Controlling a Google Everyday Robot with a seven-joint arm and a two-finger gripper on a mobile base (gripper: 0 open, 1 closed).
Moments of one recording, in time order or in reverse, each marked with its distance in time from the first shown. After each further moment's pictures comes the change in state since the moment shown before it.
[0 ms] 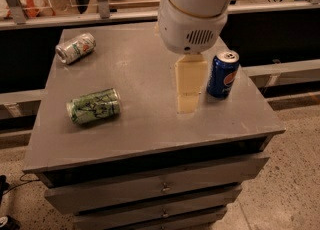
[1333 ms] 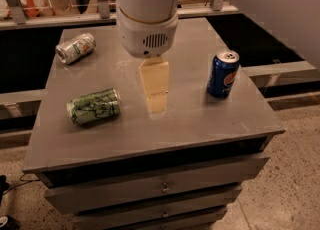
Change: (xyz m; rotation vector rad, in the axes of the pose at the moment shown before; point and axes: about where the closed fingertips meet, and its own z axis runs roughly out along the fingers) arm -0.049 -0.015 0.030 -0.056 0.019 -0.136
